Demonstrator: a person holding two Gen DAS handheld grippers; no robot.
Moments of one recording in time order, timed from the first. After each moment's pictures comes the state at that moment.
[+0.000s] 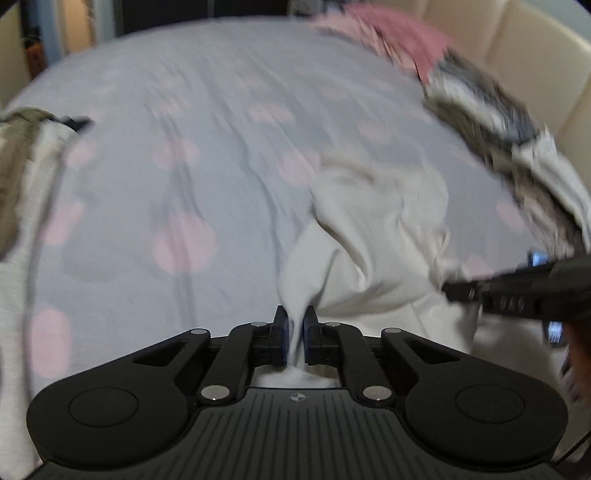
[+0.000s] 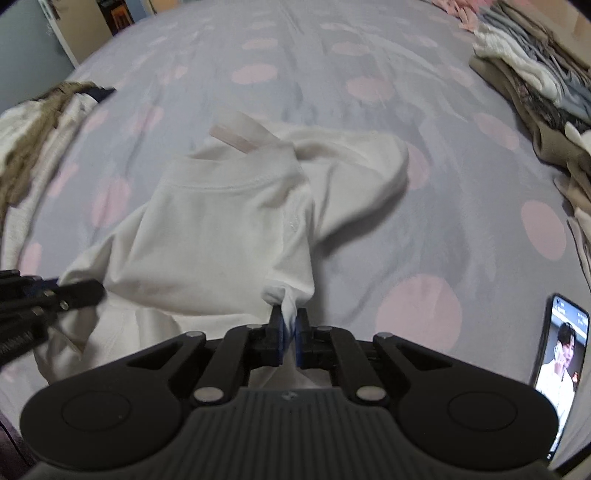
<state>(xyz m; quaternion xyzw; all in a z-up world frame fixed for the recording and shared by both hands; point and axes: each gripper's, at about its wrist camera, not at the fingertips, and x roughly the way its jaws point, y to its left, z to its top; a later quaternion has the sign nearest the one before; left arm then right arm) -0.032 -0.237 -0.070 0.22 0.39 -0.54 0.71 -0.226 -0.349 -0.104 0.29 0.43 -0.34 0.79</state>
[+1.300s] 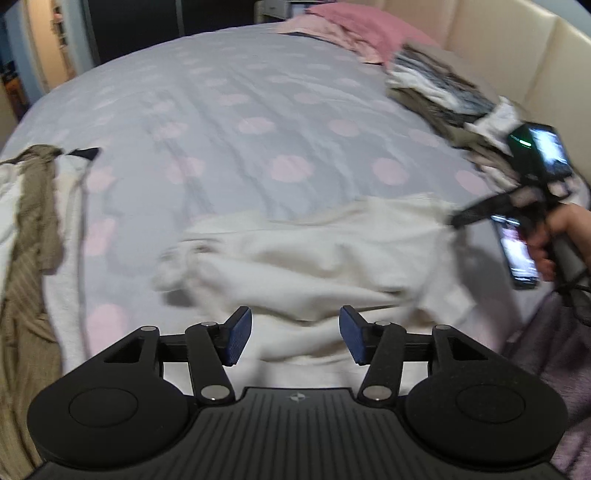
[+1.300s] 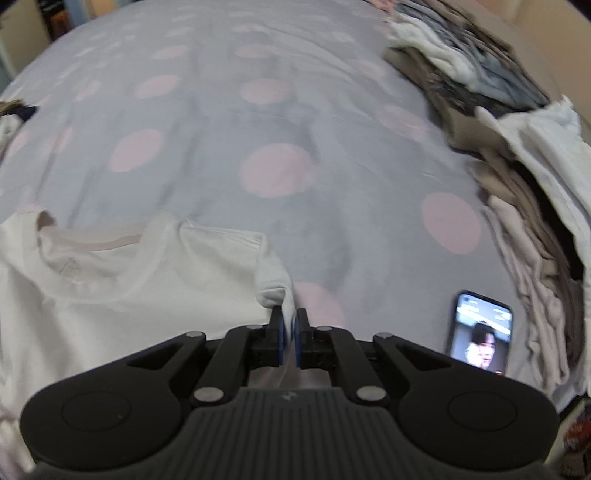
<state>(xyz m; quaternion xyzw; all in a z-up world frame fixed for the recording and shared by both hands) -0.049 -0.185 -0.037 0.30 0.38 -0.55 0.68 -0.285 -0.391 -0.122 0.27 0.46 -0.46 0.71</state>
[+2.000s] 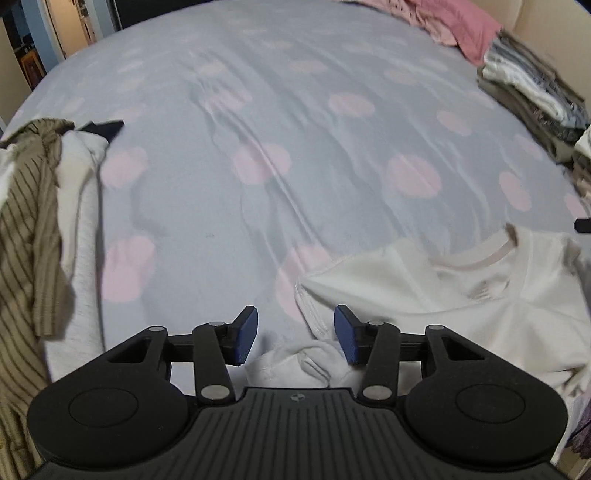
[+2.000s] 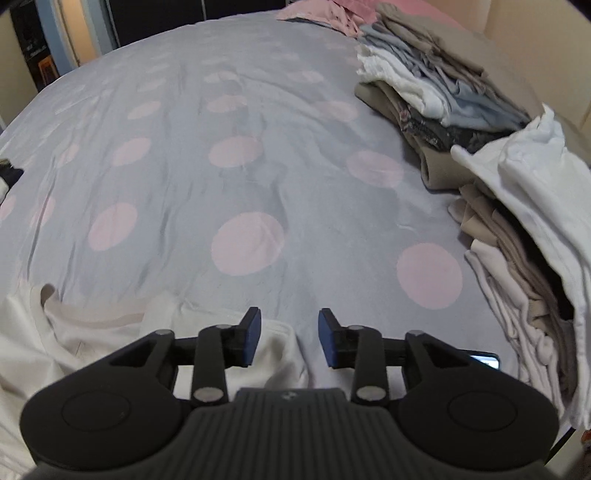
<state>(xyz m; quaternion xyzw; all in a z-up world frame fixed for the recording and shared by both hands) 0.064 -0.272 -0.121 0.32 0.42 -0.51 0.68 -0.291 -0.429 -0.106 0.29 0.40 -0.48 0.73</state>
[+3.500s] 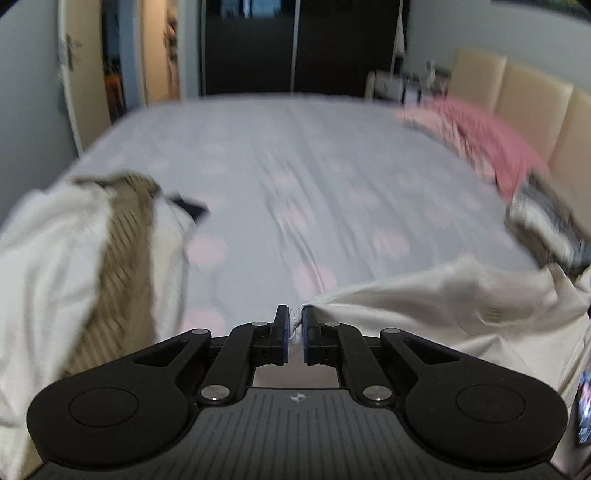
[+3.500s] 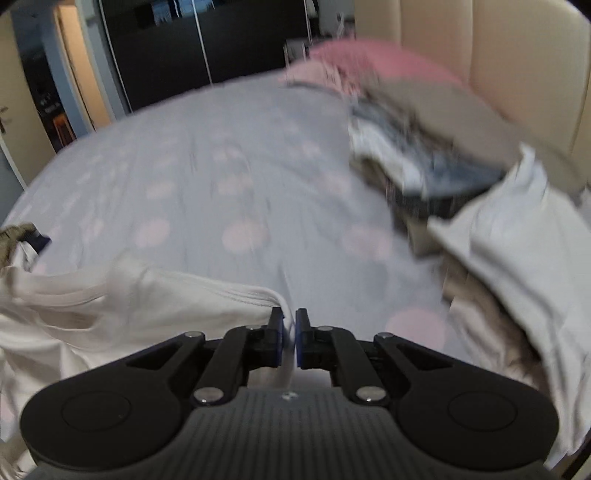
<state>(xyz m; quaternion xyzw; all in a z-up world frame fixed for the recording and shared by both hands) 0.072 -0.212 0.012 0.15 0.33 -0.47 0.81 -0.317 -0.413 -0.020 0.26 0.29 -0.49 0.78</state>
